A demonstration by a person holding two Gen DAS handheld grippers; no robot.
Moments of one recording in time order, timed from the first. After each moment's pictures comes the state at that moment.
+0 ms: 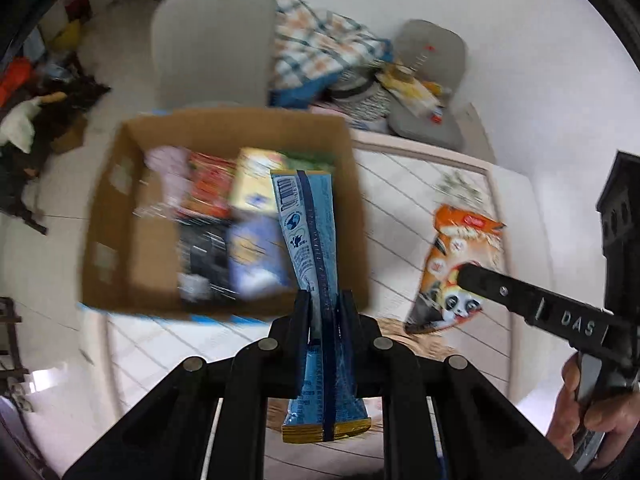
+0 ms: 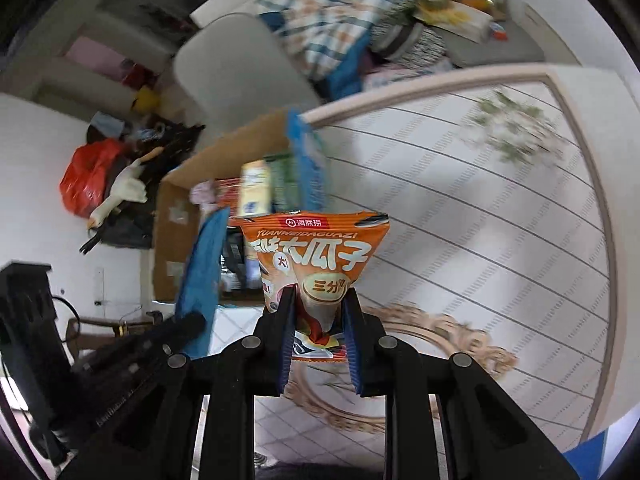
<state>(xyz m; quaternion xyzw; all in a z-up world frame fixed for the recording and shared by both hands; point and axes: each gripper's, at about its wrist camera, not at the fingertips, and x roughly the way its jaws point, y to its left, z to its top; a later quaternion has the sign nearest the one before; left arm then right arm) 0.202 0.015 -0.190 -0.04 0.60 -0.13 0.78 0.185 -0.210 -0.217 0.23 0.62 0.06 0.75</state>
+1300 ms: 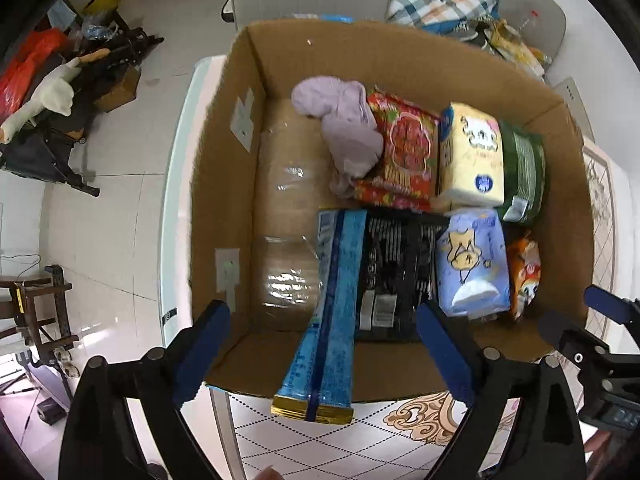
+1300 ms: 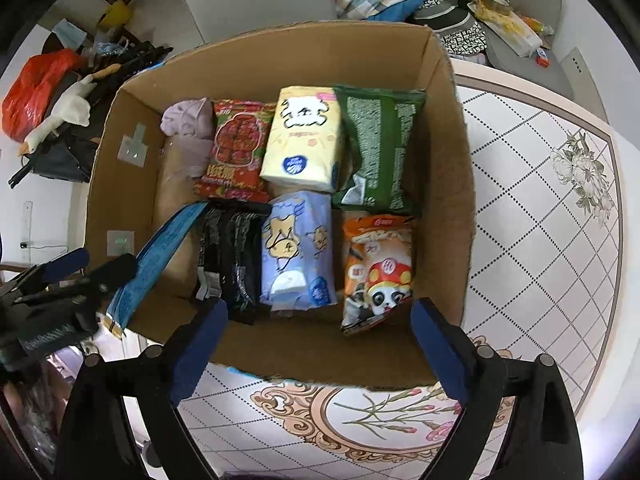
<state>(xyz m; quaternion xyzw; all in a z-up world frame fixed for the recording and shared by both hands) 0.267 0.143 -0.303 0.01 0.69 -0.04 0.72 0.257 -0.045 -0.306 0.07 0.70 0.03 0.71</state>
